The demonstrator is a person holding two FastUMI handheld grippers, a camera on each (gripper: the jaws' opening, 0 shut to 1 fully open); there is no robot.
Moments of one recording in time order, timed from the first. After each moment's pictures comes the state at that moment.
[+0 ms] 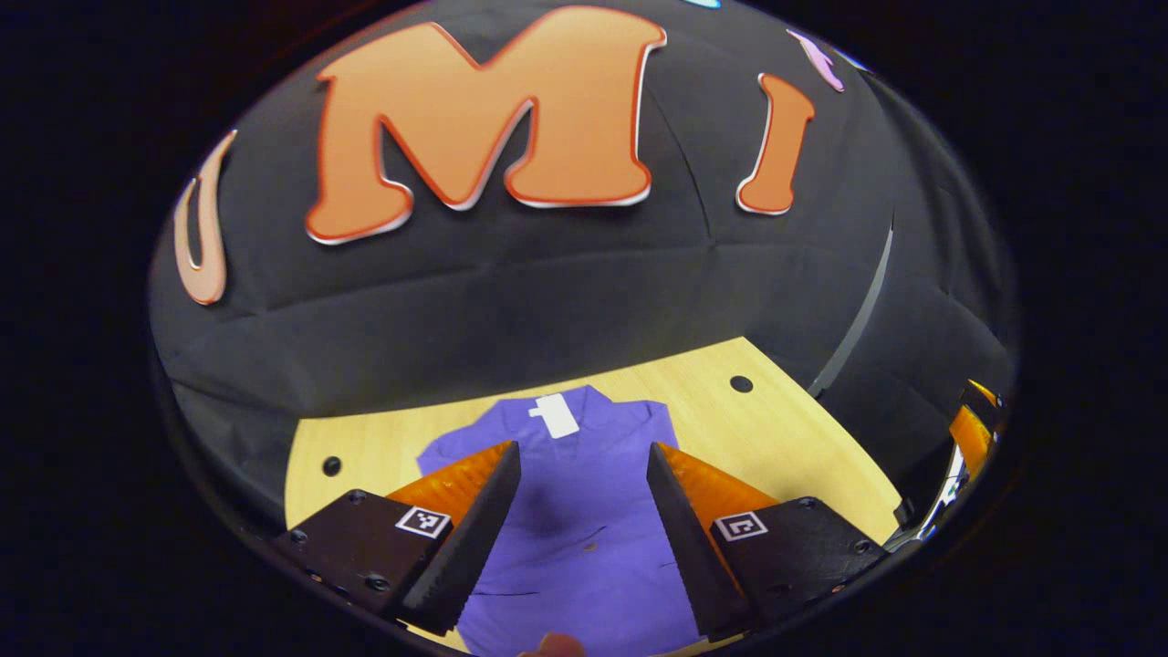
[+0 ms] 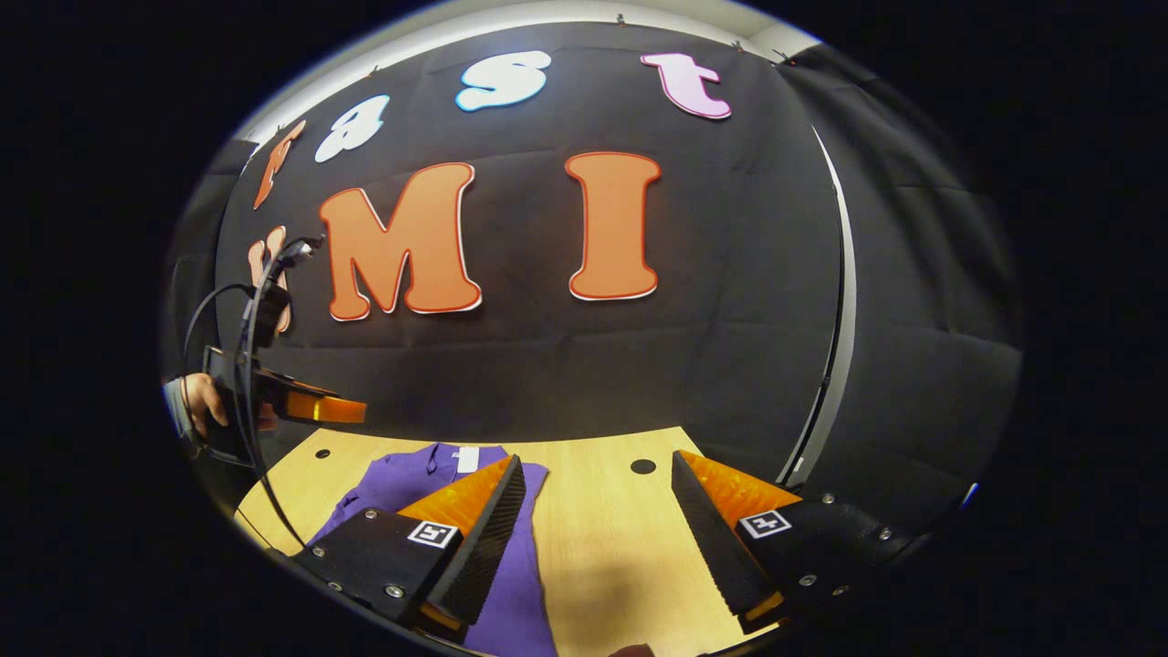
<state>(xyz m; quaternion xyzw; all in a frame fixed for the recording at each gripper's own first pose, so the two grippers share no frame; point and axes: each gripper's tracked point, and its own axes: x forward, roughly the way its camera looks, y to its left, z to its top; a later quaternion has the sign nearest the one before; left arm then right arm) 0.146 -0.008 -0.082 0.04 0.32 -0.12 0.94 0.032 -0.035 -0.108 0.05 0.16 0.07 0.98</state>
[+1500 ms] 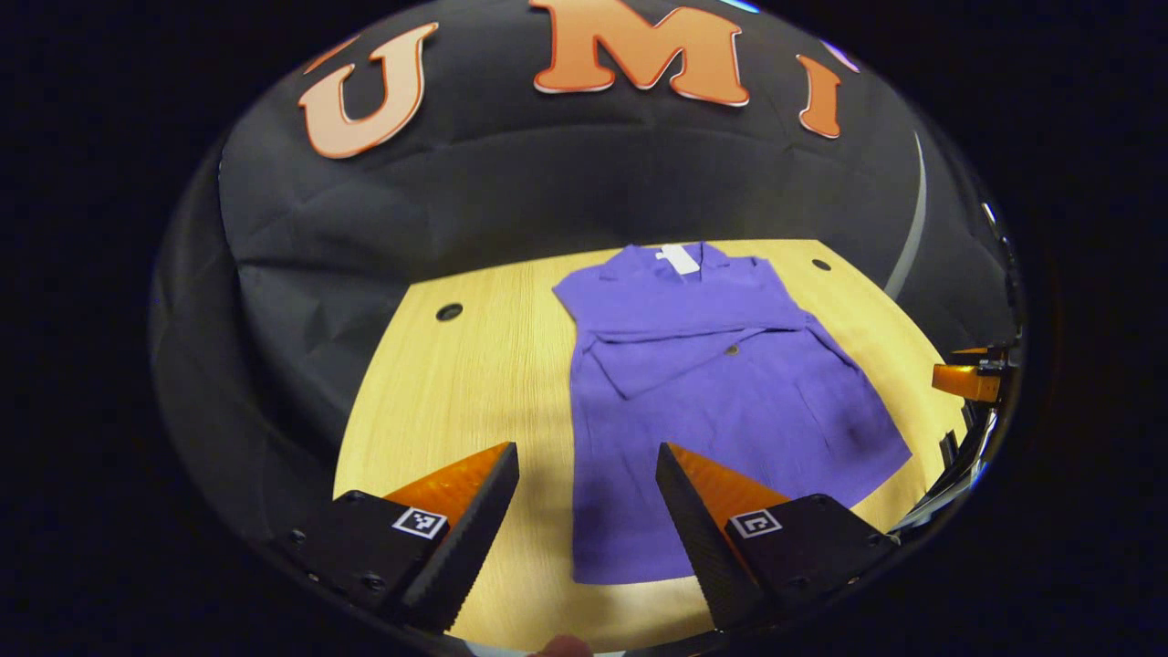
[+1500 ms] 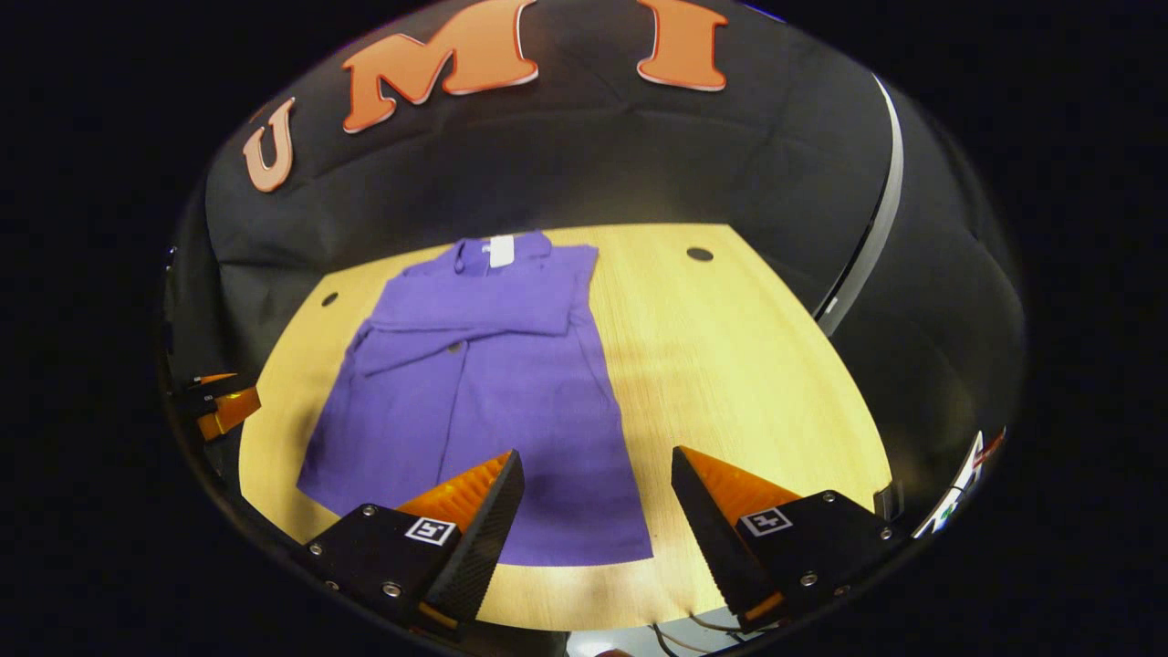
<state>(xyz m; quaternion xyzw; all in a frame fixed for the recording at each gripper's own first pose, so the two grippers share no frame) -0.079 0.189 -0.238 0.04 0.45 -0.02 0.89 -0.092 0.059 -0.300 0.02 0.48 0.10 0.87</state>
